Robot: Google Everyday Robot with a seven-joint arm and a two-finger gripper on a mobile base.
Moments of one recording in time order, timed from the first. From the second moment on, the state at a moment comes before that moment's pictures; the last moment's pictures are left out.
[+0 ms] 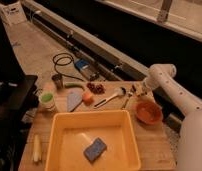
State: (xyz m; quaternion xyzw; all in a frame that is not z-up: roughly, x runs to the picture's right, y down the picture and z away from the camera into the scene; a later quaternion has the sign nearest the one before) arm 0.298 0.019 0.942 -0.20 0.06 0.60 0.78
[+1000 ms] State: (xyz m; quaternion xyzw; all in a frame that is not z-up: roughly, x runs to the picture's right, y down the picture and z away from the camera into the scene) arm 0.222 -0.029 0.880 -0.25 -0.10 0.58 0.77
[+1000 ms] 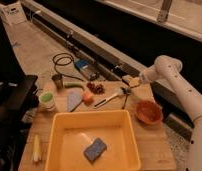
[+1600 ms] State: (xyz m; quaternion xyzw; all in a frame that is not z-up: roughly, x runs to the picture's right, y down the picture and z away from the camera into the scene) arm 0.097 -0.006 0.837 -0.36 -0.21 0.50 0.76
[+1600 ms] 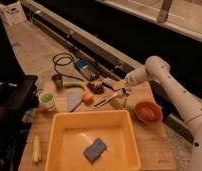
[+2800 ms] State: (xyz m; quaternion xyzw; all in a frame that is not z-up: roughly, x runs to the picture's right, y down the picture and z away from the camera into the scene) arm 0.025 -0.011 0.825 -0.37 -0.27 0.41 0.79
